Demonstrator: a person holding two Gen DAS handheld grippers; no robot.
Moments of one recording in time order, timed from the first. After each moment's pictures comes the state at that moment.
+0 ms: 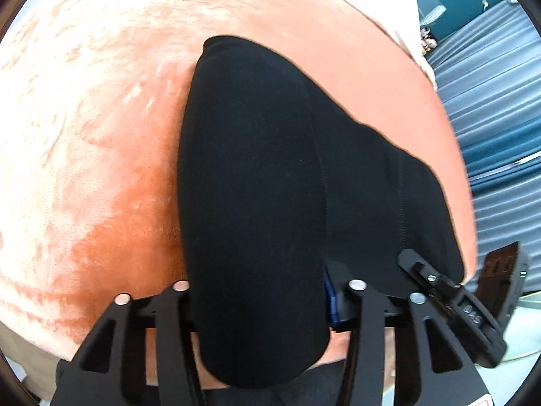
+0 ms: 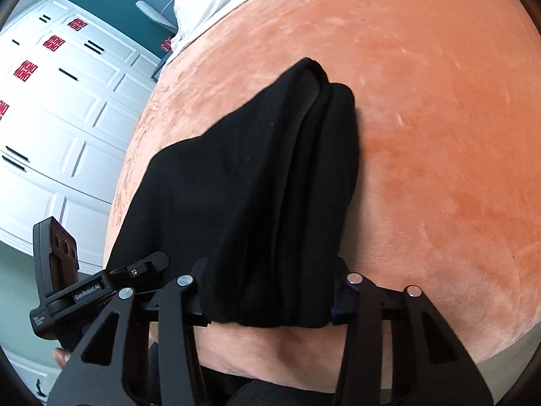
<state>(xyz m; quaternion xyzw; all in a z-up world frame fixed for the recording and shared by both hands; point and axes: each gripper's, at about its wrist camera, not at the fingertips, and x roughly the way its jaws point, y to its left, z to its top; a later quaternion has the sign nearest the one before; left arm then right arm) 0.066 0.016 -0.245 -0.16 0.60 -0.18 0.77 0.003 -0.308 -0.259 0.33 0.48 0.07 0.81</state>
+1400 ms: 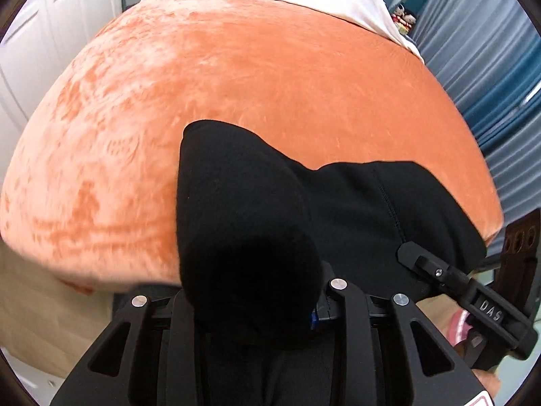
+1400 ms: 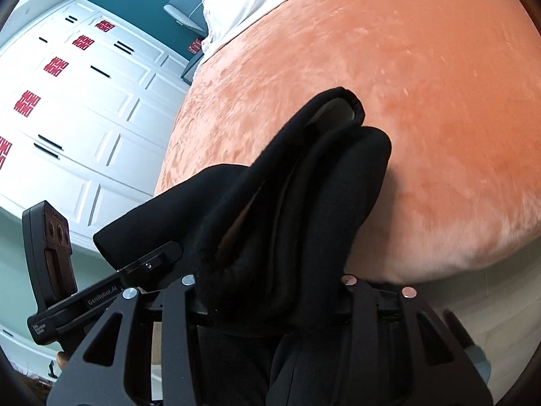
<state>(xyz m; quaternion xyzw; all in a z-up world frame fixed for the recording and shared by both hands) -0.050 0.019 -0.139 -0.04 0.56 -0.15 0.81 -0.091 -0.258 -0.185 0.35 0.46 0.10 0.81</state>
